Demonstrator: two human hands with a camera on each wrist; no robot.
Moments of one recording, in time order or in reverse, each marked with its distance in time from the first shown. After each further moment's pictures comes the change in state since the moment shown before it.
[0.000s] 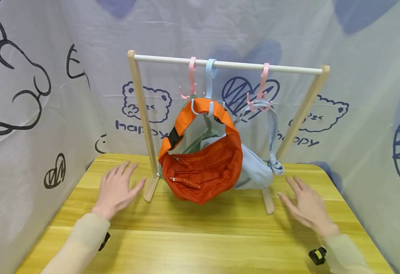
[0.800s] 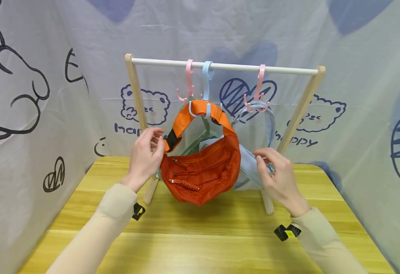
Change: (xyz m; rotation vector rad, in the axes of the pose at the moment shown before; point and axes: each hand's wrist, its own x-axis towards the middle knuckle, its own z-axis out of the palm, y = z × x) left_hand 0.081 0.106 -0.053 -0.588 0.394 0.121; right_hand 0.080 -0.115 -0.064 0.564 0.454 -0.256
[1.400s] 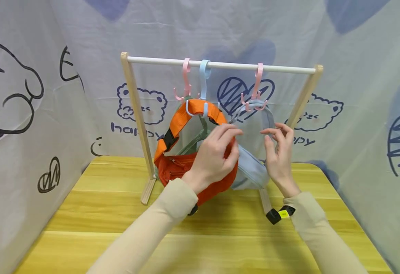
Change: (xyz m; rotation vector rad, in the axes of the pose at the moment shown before) left_hand 0.008 0.118 0.095 -0.109 -0.062 0.511; right_hand 0.031 0.016 0.009 0.185 0.200 0.301
